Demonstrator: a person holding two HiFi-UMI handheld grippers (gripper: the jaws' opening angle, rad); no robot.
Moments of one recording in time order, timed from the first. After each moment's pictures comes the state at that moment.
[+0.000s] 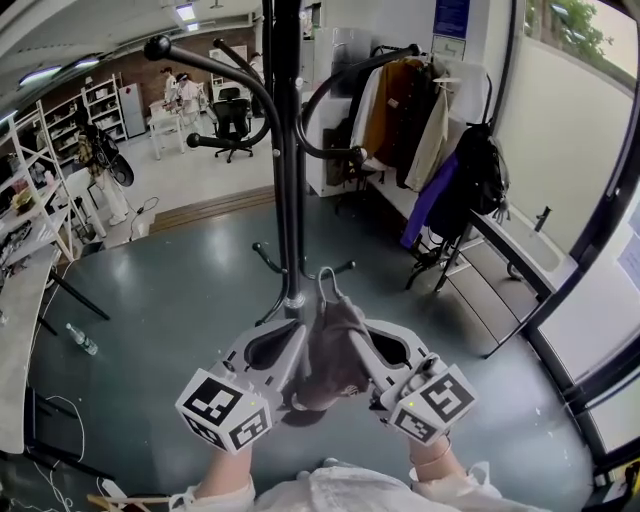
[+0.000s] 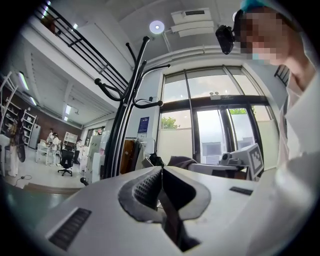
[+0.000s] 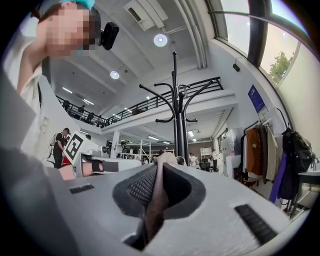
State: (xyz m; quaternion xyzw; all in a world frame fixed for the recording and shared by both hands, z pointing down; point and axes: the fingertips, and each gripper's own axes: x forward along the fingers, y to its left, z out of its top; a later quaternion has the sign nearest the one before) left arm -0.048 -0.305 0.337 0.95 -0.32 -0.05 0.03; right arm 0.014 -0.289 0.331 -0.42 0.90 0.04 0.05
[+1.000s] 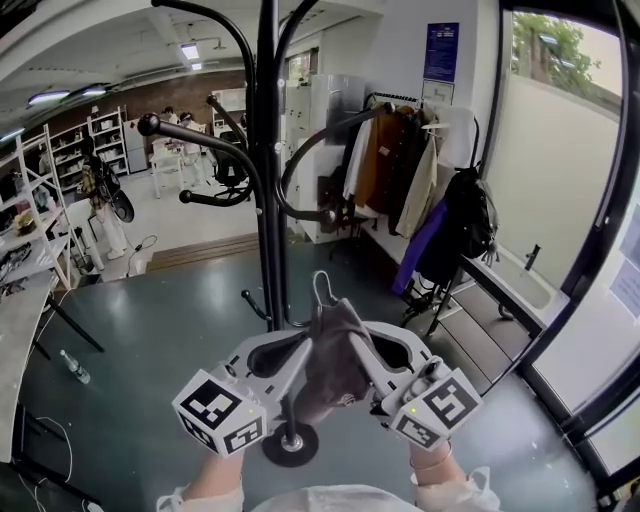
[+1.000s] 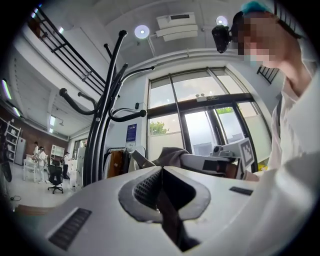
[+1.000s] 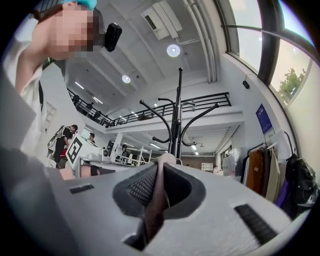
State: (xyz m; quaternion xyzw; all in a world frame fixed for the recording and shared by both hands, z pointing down) left arm -0.004 -0.308 0.277 0.96 -0.27 -0.06 -0.04; right arm 0.046 -0.298 0.257 -0.41 0.90 0.13 0.06
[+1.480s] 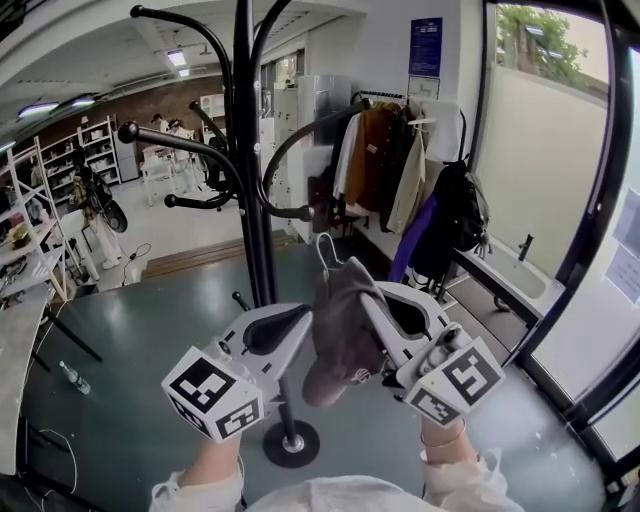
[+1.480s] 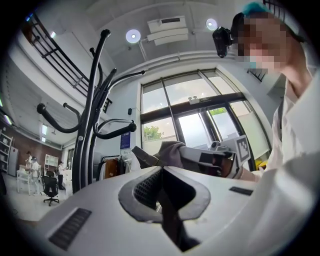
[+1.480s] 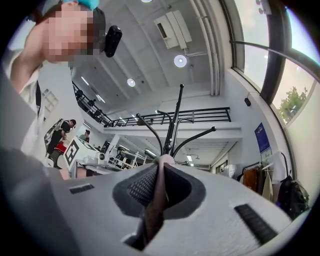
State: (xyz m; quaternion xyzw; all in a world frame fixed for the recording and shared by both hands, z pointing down) left arm 0.016 -0.305 0.232 0.96 -0.25 -0.07 -0.09; right arm 0.072 -0.291 0.196 -0.43 0.88 0.20 0.08
